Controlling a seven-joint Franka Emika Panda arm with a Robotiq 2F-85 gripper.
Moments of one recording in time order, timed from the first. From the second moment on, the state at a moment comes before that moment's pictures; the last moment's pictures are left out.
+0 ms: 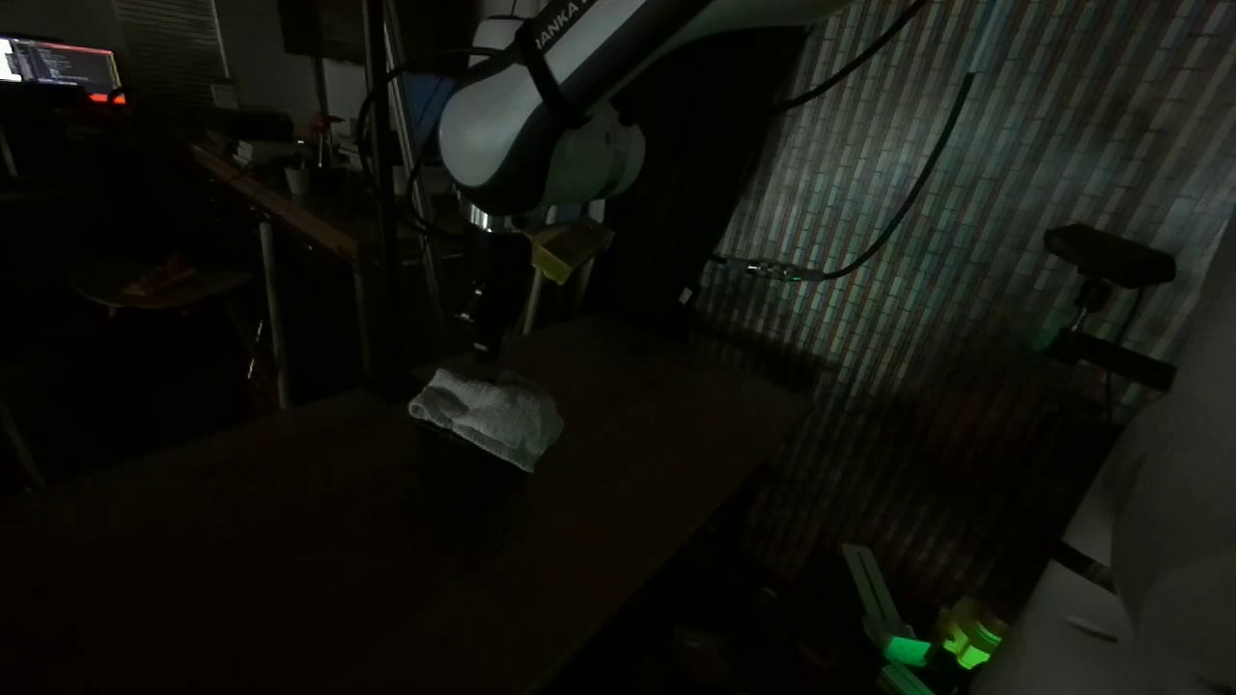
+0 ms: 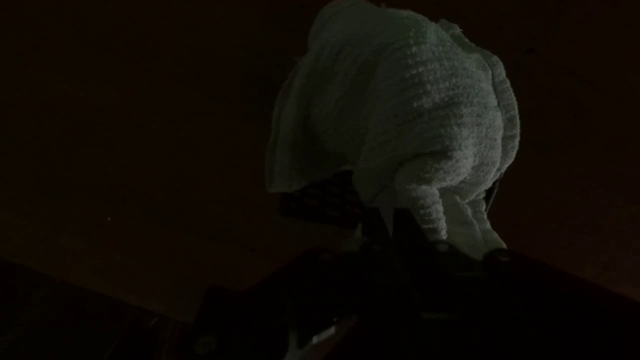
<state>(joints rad) -0.05 0.14 0.08 -2.15 -0.07 2.44 -0.36</state>
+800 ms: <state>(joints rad) -0.03 0.31 0.08 -2.06 -0.07 2.44 -0.25</state>
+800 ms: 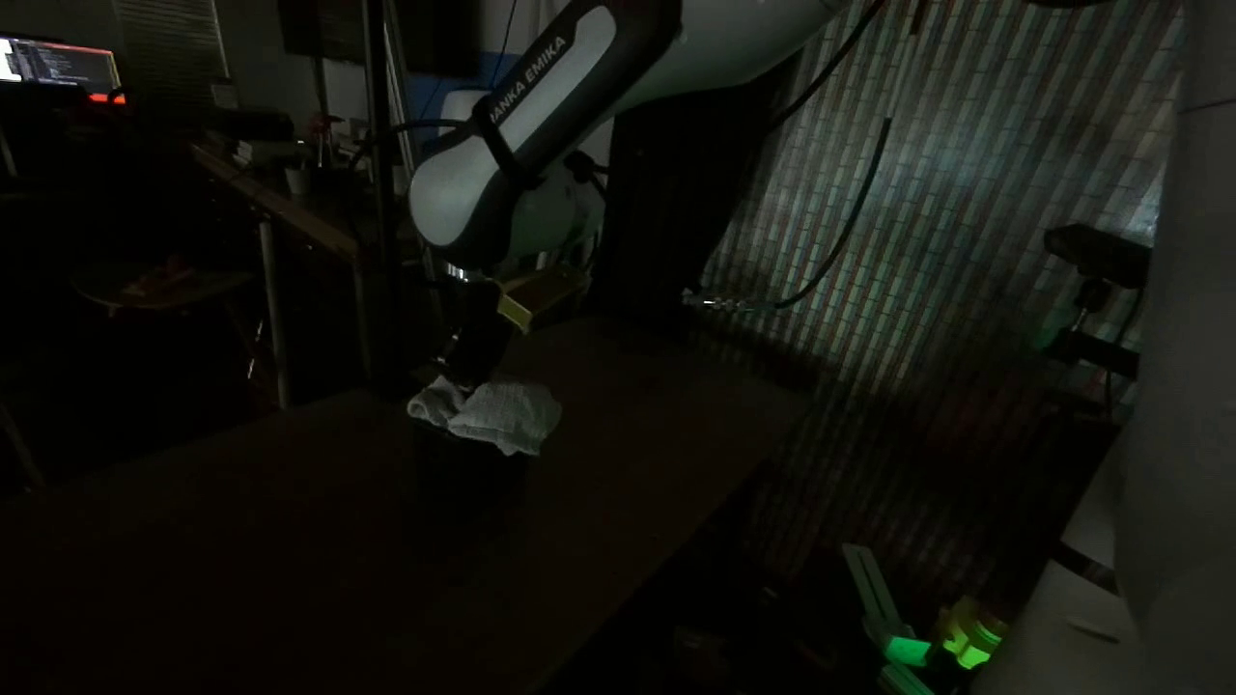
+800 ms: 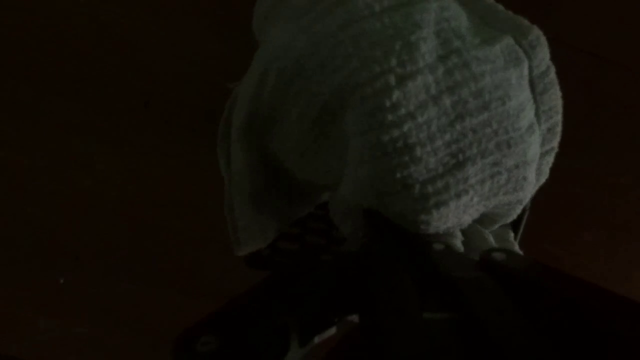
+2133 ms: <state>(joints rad) -0.03 0.47 0.08 -1.88 -0.03 2.44 -0.20</state>
